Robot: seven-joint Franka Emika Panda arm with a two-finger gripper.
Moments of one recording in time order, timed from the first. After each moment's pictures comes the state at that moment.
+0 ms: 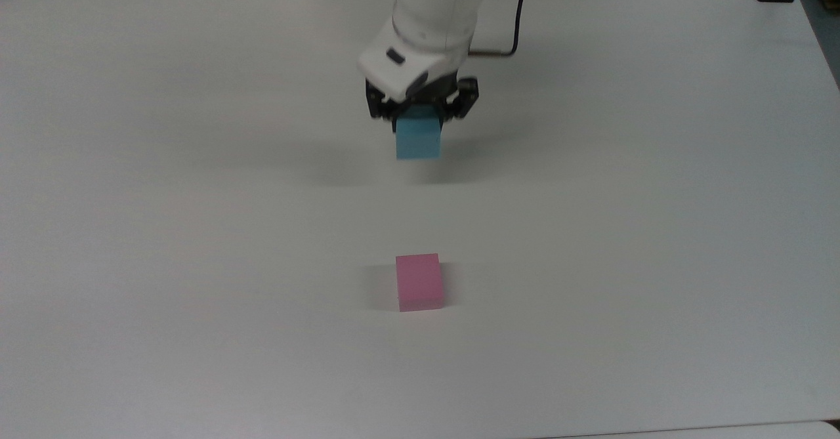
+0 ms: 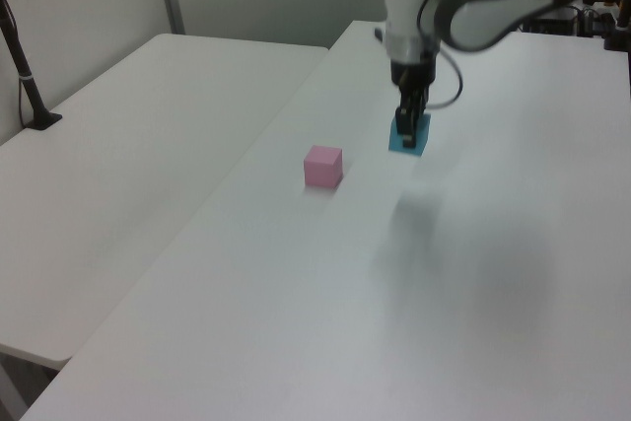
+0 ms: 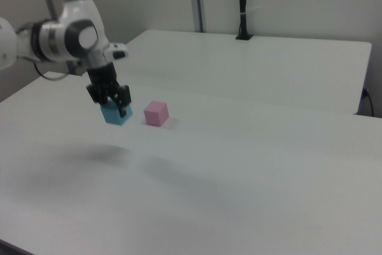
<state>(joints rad) 0.15 0.25 0.05 -1.70 -0.10 1.93 0.17</state>
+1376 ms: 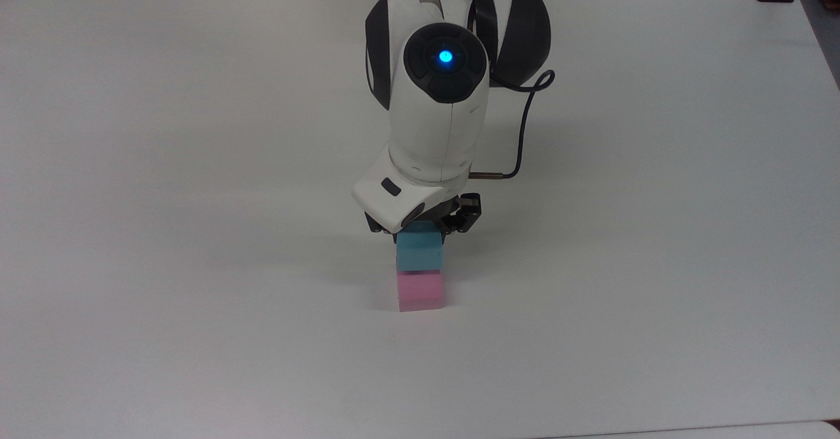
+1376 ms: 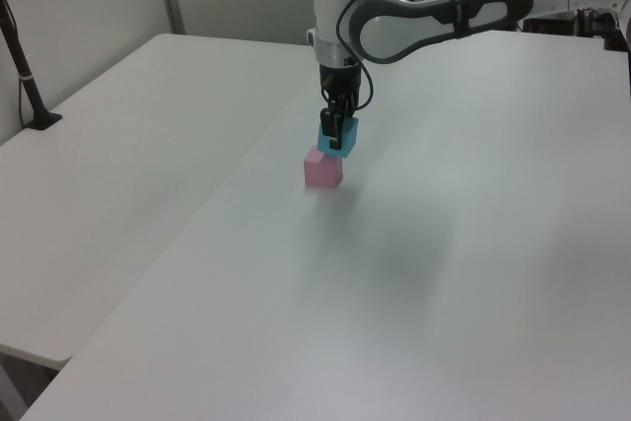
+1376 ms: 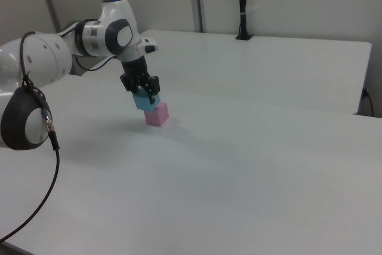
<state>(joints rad) 0.16 0.77 0.01 -1.01 -0.08 1.84 0.15</state>
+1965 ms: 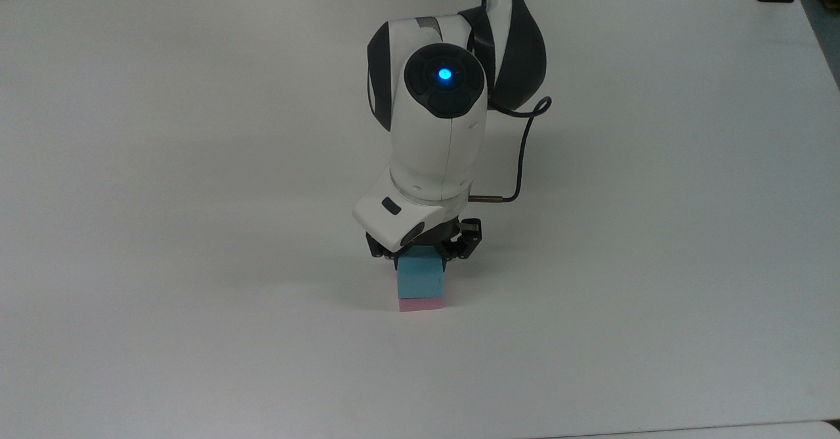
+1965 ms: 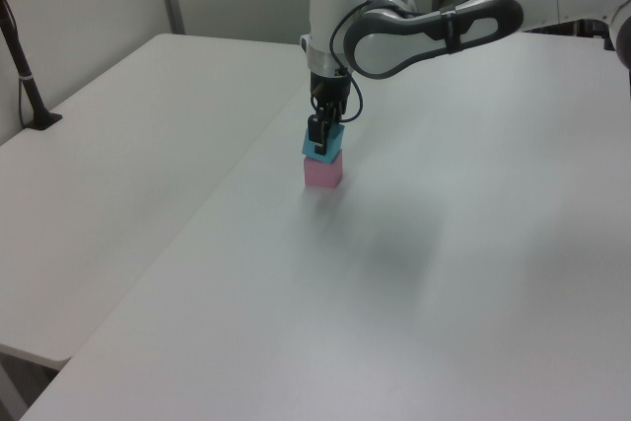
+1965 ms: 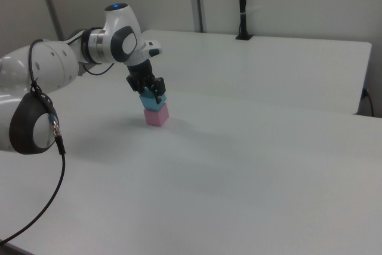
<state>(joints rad) 0.17 0.84 0.00 -0.96 -0.08 1.95 0.18</state>
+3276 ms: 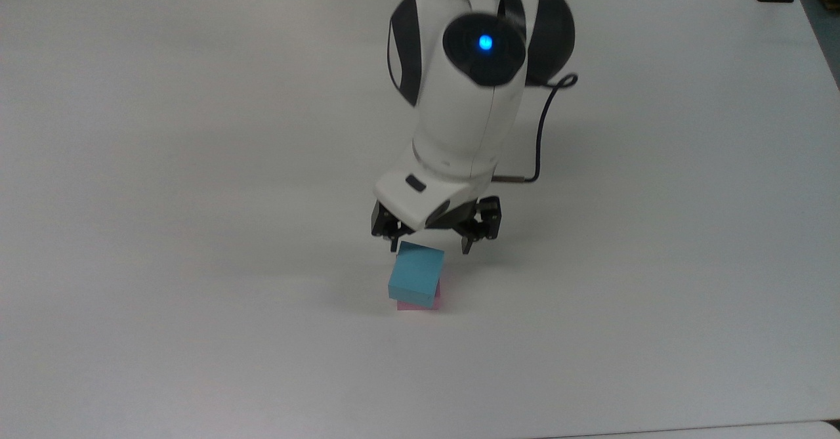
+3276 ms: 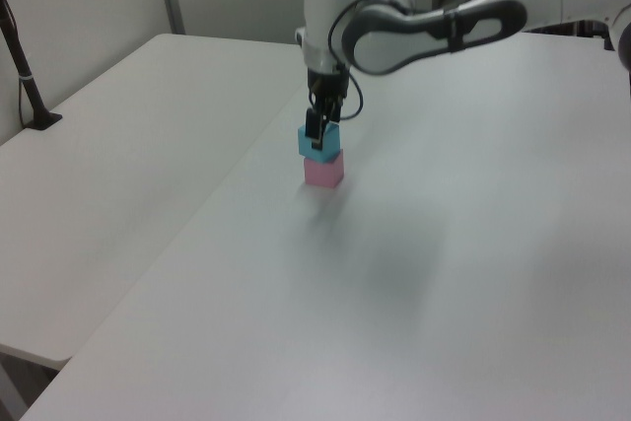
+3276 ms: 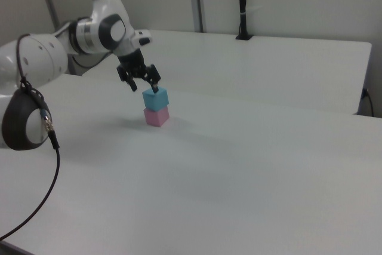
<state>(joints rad) 0.21 0.80 -0.01 -0.92 -0.13 1.86 0.19</state>
